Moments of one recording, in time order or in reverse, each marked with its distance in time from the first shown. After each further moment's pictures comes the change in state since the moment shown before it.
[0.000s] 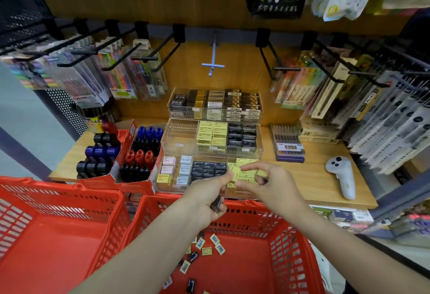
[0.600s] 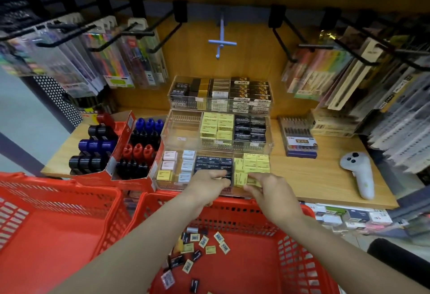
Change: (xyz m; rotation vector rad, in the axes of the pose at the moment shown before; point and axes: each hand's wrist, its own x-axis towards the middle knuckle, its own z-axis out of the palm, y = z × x) left_hand 0.071 -0.005 -0.028 0.617 -0.029 0.291; right_hand 0.018 0.050 0.045 -0.459 -0.039 -0.014
